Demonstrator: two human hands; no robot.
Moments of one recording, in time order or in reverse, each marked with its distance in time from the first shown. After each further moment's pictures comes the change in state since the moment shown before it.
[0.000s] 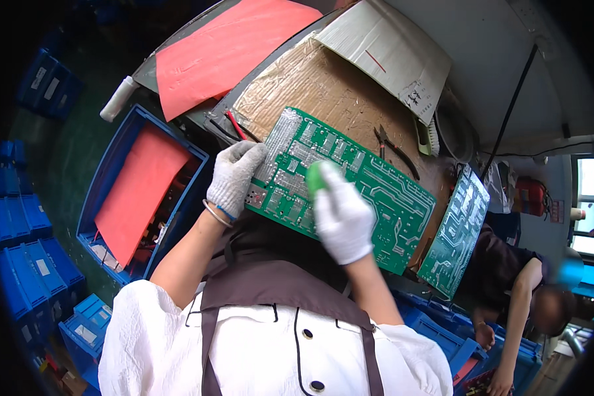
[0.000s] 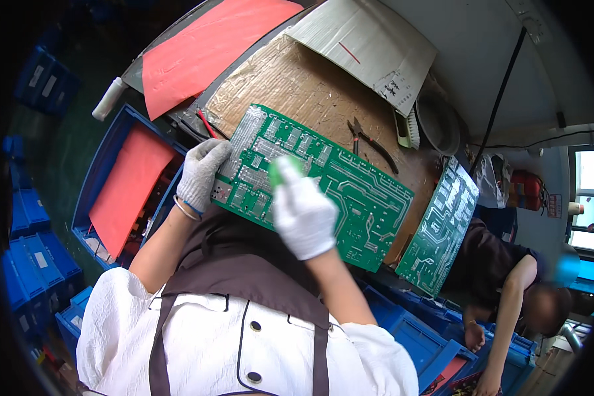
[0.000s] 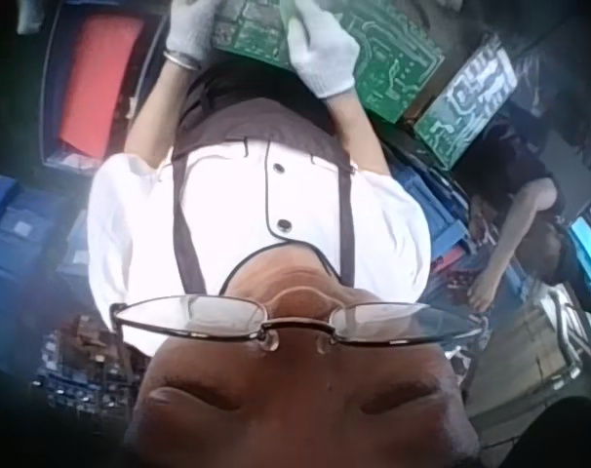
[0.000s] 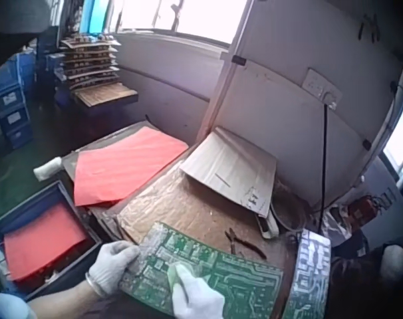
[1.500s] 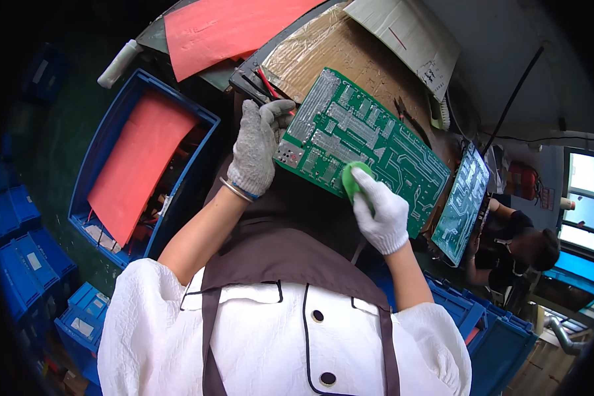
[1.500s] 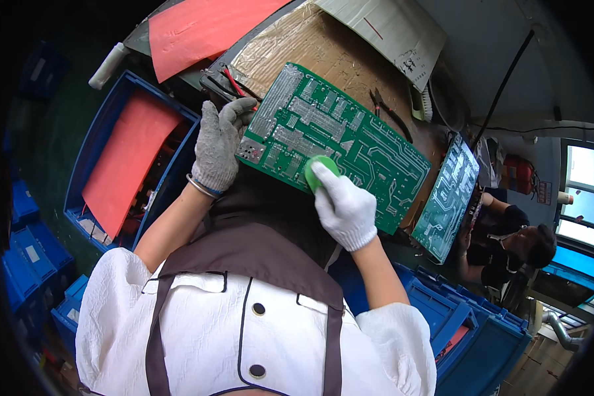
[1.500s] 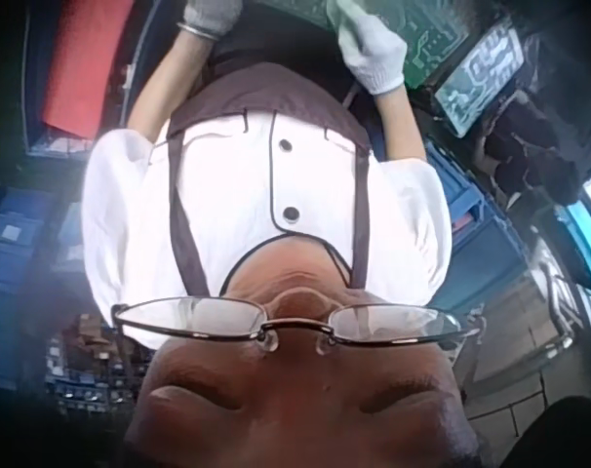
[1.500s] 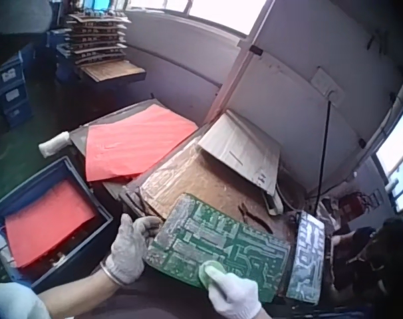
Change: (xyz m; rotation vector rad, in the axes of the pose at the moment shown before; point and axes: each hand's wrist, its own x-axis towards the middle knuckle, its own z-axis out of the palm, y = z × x) left_hand -0.025 -0.006 -0.020 -0.491 -0.132 -0.064; right_hand -0.049 -0.003 -0.010 -0.111 -0.189 -0.199
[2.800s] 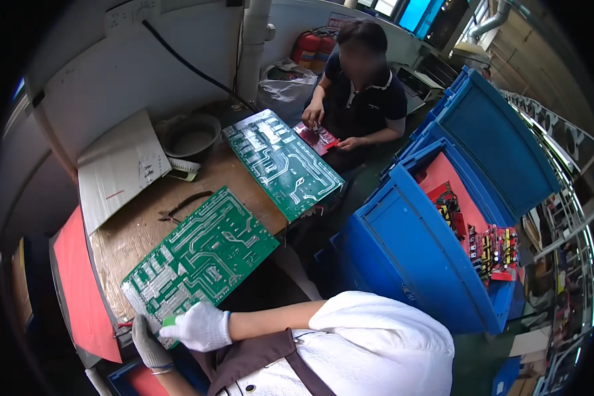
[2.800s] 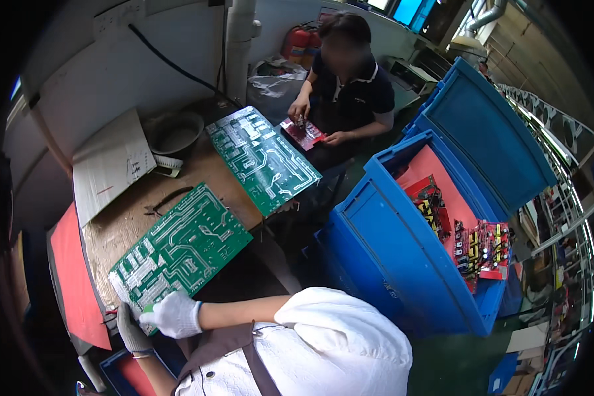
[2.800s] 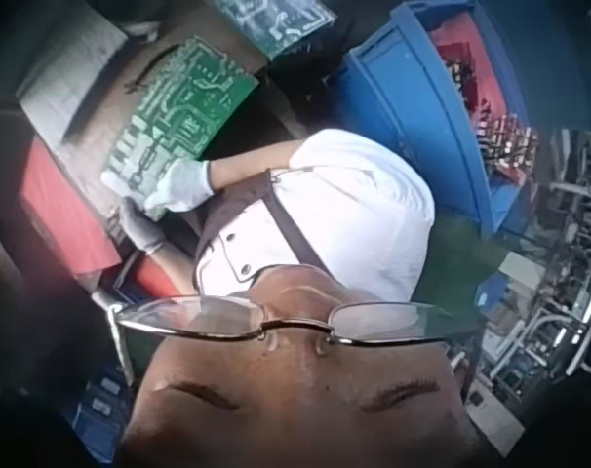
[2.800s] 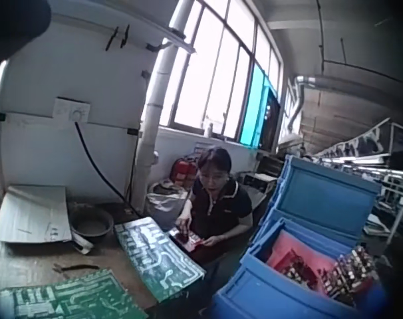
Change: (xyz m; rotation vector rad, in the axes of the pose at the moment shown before) left_hand 0.076 0.007 -0.042 0.600 -0.245 -0.063; right_hand 0.019 -0.039 0.061 0.013 0.266 0.145
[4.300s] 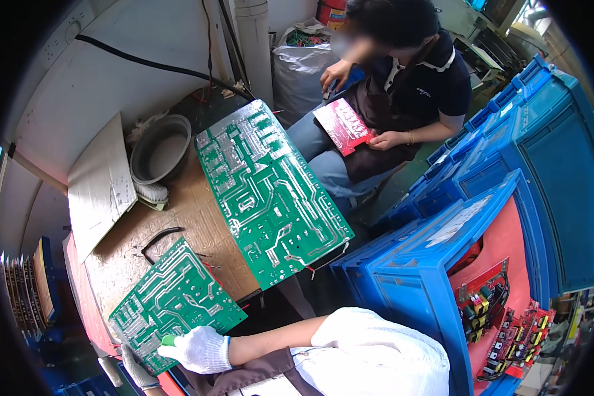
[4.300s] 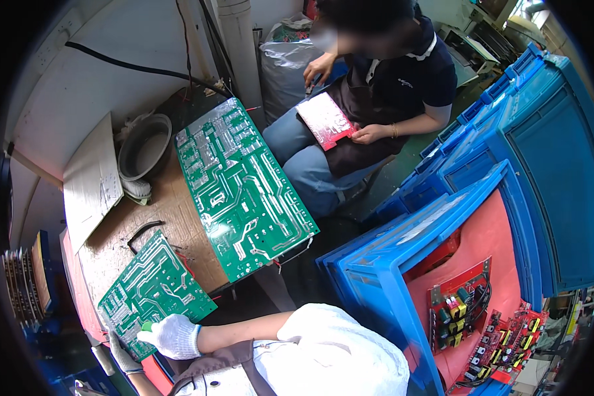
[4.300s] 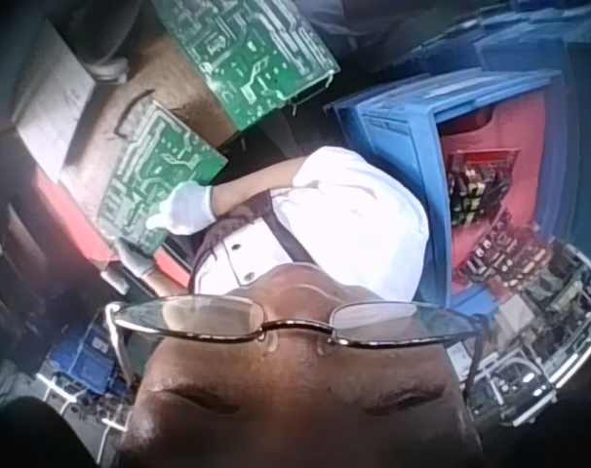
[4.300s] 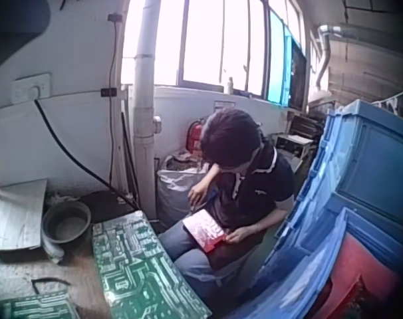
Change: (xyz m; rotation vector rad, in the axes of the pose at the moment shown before) left_hand -0.015 0.023 0.036 0.070 0.279 -0.066; right_hand -0.047 0.098 -0.069 0.400 0.023 0.060
